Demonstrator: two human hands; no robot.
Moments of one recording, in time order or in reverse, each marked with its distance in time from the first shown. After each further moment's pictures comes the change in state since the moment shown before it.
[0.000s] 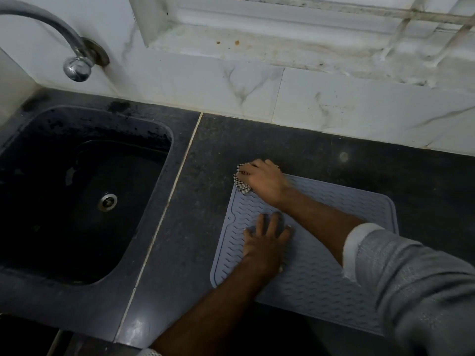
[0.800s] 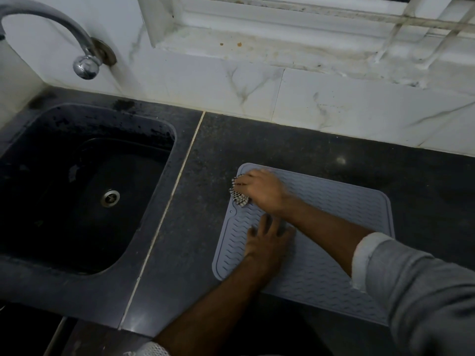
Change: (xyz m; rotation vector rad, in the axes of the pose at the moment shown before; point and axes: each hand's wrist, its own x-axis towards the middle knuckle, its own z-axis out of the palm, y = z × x) left_hand -0.027 0.010 0.005 -0.036 0.118 0.057; right_hand -0.027 -0.030 -0.006 0.067 0.041 -0.089
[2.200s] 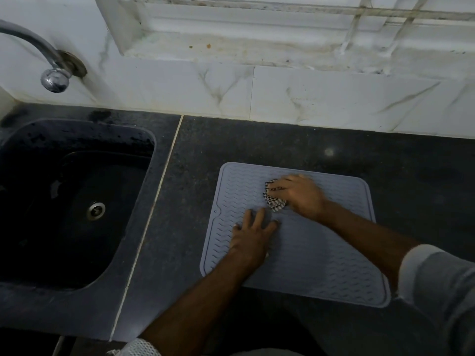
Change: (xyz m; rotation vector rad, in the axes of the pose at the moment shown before) left_hand 0.012 -0.002 0.003 0.062 -0.032 -0.032; right_hand -0.110 0.063 0.024 0.163 -0.021 0.199
